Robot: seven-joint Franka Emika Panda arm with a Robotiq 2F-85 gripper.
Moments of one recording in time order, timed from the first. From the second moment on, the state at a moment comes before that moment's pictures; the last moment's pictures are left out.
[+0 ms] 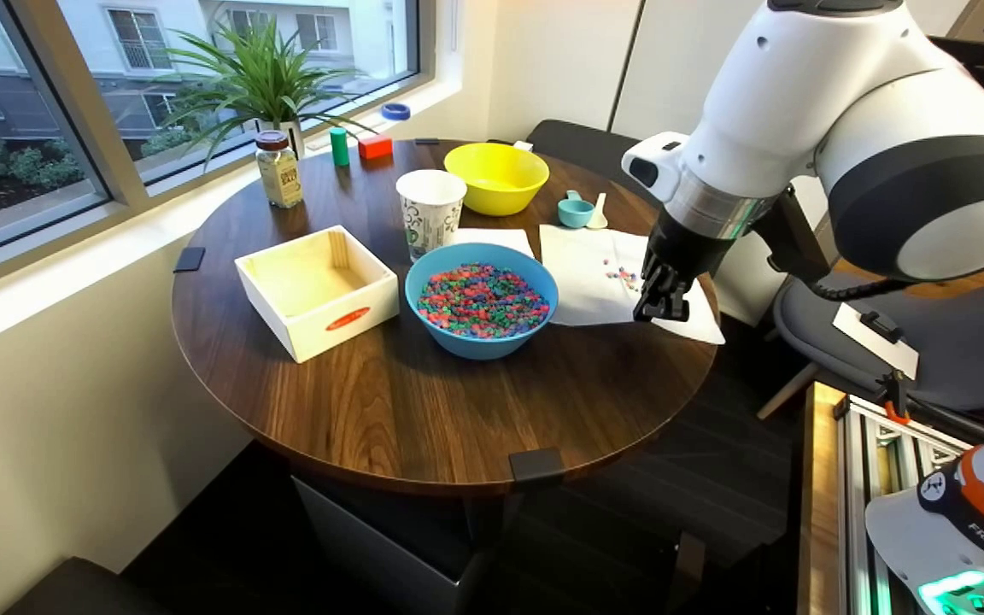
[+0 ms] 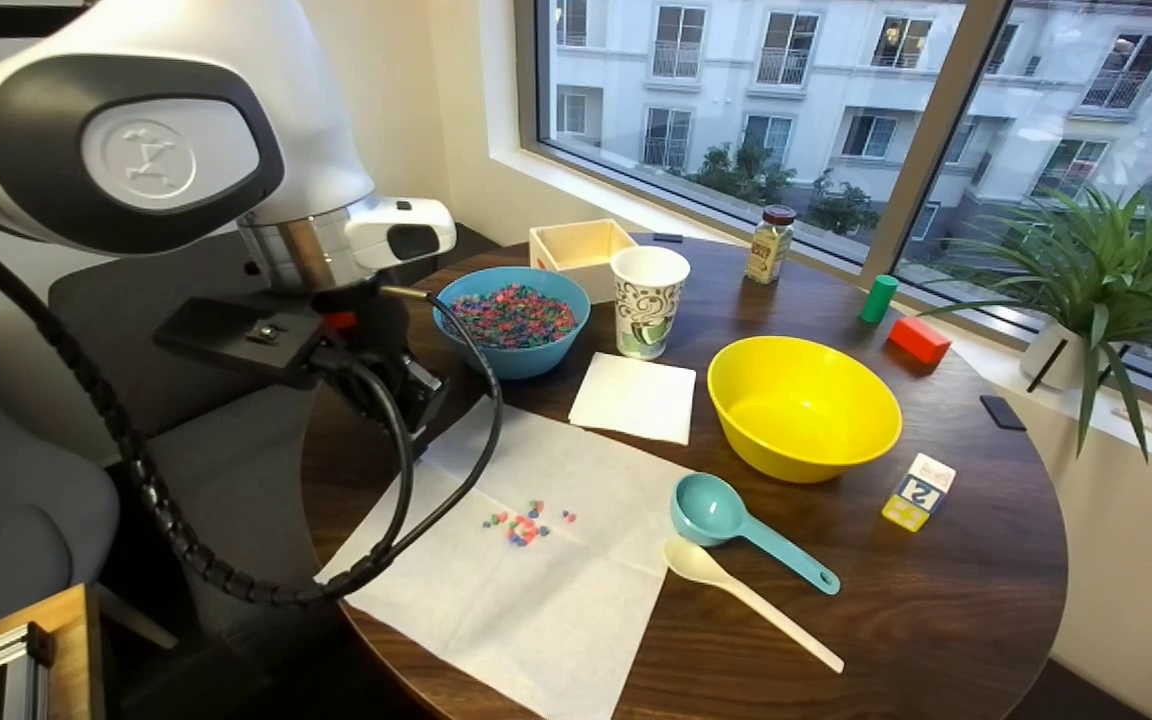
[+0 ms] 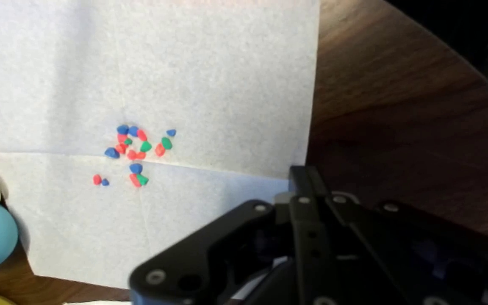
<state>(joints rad) 0.11 -0.30 0.10 -2.53 -0.25 2.29 -0.11</state>
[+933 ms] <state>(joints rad) 0.13 -0.34 0.06 -2.53 -0.13 2.42 -0.19</state>
